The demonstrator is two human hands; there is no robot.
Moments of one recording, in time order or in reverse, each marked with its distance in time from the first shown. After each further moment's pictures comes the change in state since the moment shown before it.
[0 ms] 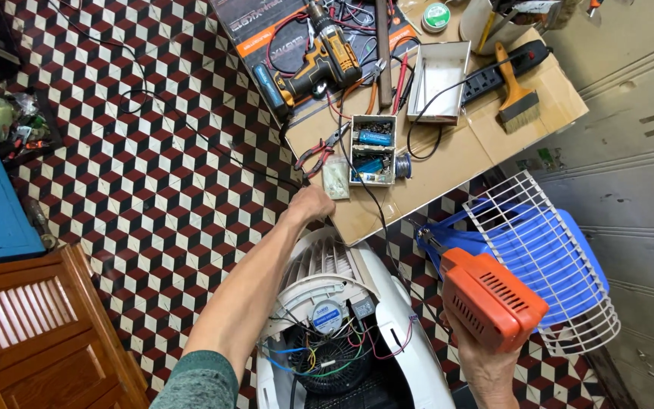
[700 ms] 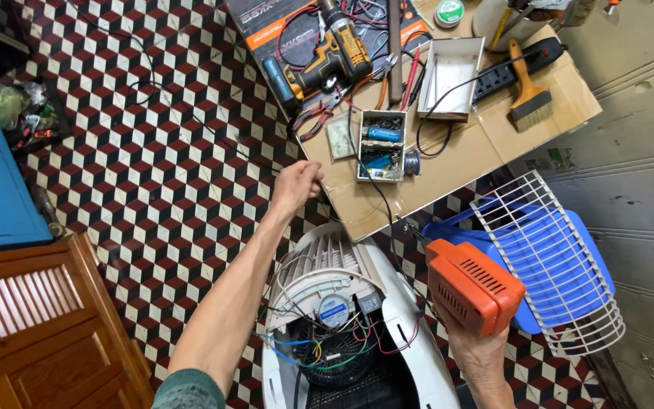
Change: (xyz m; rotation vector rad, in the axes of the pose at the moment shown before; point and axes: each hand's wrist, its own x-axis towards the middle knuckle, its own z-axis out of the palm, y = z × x) left_hand -0.022 -0.033 -0.027 -0.868 0.201 0.219; right_hand 0.007 -0.004 0.014 0.070 -0.123 0.091
